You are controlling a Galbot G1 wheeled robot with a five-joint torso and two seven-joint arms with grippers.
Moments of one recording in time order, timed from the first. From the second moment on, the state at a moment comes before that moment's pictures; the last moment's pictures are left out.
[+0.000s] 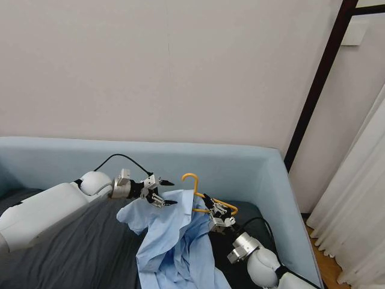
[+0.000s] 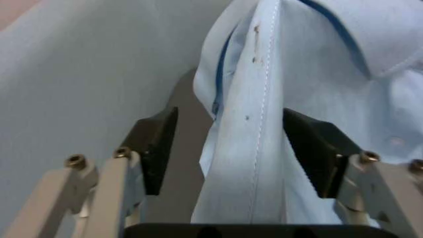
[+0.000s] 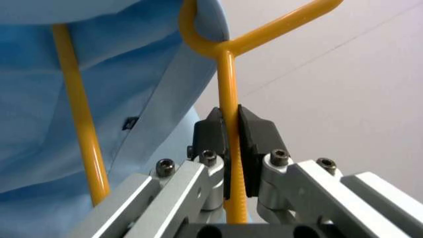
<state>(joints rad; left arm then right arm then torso) -0.03 -0.70 0.83 -1.25 -0.79 -0.13 0.82 -0.83 1.03 -0.18 1.52 -0.62 0.26 0.34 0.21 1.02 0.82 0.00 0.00</state>
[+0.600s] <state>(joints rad) 0.00 -0.70 0.83 -1.26 -0.79 -0.13 0.81 -0.83 1.03 -0.19 1.52 -0.65 0.28 0.35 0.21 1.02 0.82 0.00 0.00</state>
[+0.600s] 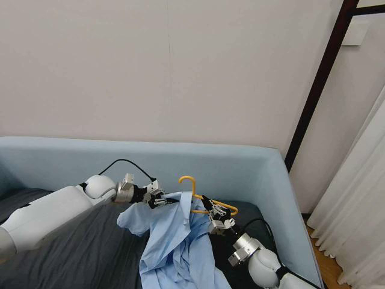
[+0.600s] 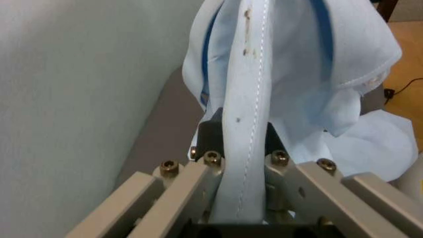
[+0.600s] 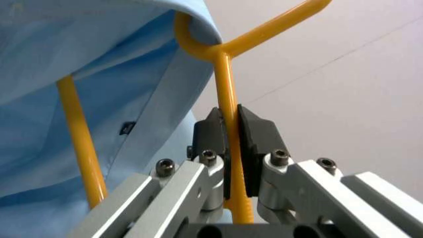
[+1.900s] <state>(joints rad) 0.29 -0.58 0.54 -1.29 -0.80 -0.15 0.77 -0.91 1.02 -0.24 1.56 0.55 -0.09 0.29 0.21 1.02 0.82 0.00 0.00</state>
